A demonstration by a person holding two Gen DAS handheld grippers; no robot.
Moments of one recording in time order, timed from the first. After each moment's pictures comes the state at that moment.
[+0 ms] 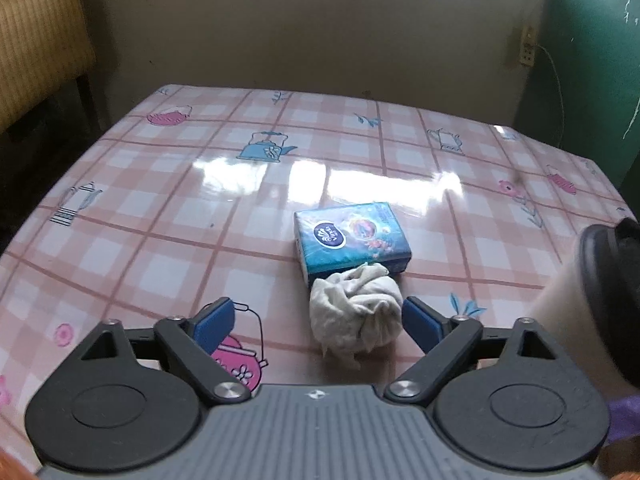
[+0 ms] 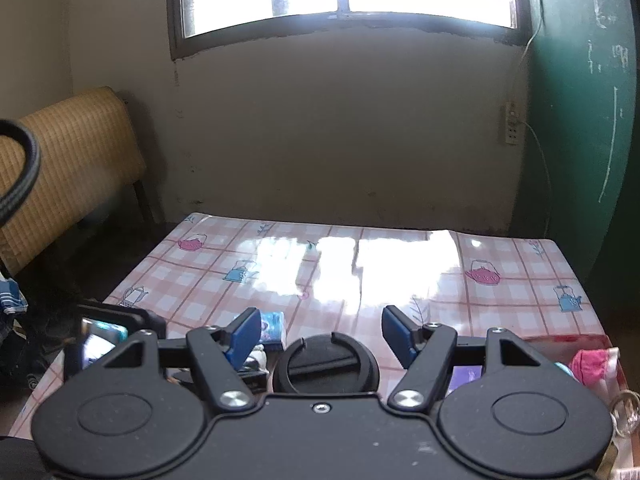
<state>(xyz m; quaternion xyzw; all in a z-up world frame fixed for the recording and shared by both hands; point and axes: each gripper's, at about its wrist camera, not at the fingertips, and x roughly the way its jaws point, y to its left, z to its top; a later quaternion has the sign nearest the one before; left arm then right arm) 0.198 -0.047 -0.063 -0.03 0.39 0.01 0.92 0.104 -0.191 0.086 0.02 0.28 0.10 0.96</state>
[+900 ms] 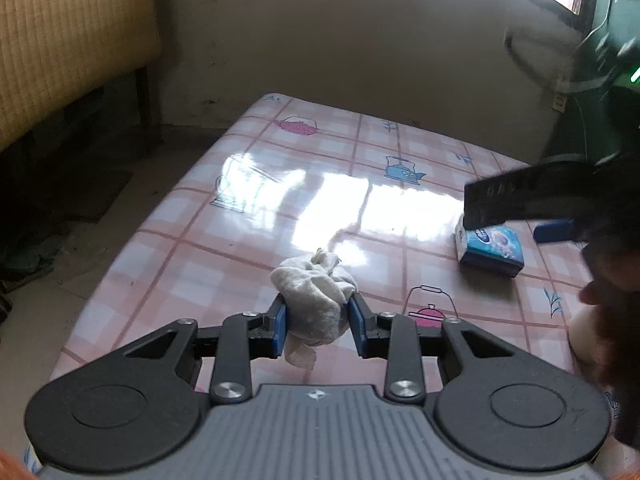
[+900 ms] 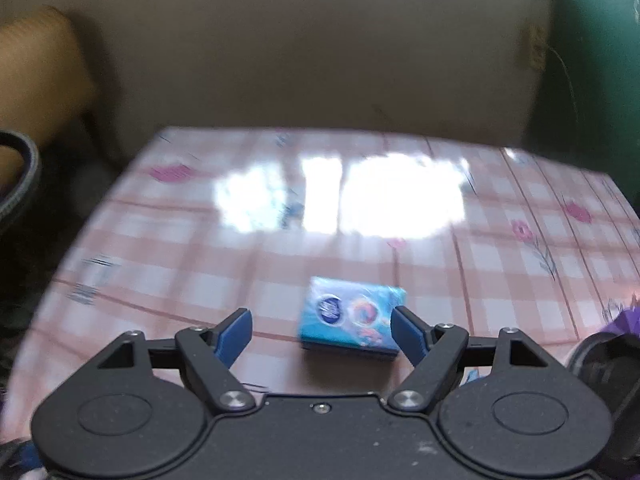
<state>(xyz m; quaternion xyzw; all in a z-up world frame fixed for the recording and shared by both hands) 0.123 0.104 -0.029 -0.07 0.36 0.04 0.93 0.252 -0.026 -0.028 0.01 0.42 0.00 0.91</state>
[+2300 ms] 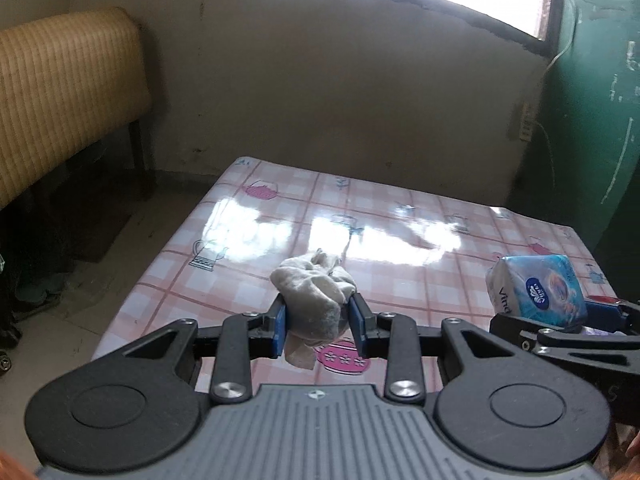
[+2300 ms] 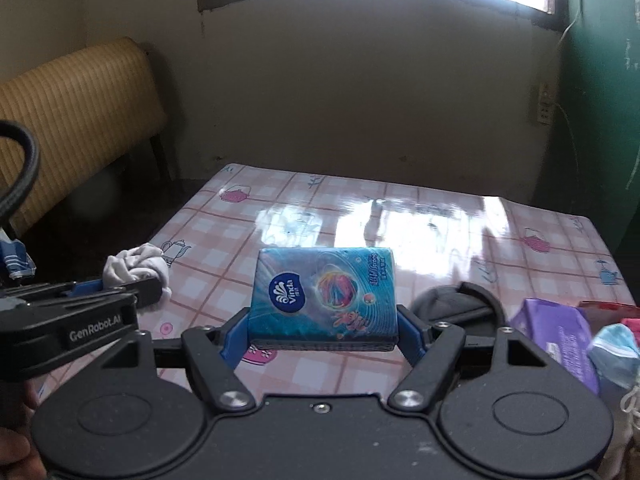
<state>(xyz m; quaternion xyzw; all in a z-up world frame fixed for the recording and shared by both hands) 0.073 0.040 0.056 -0.05 0.31 0.03 0.95 0.081 -0.104 0.062 -0.01 0.33 0.10 0.94</state>
